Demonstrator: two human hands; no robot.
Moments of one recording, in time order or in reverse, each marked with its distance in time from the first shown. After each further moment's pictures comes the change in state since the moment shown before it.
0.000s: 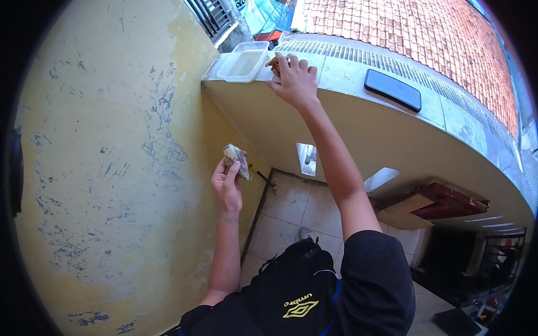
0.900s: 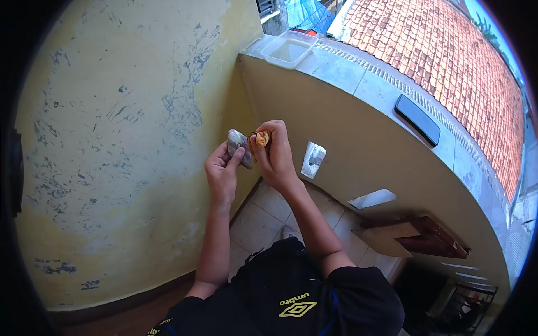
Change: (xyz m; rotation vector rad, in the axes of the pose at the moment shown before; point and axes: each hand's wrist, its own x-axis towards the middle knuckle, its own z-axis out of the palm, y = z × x) left_hand -0.034 0.056 0.001 0.276 0.114 0.109; right_hand -0.180 -0.125 -0.040 1.262 -0.144 -0.033
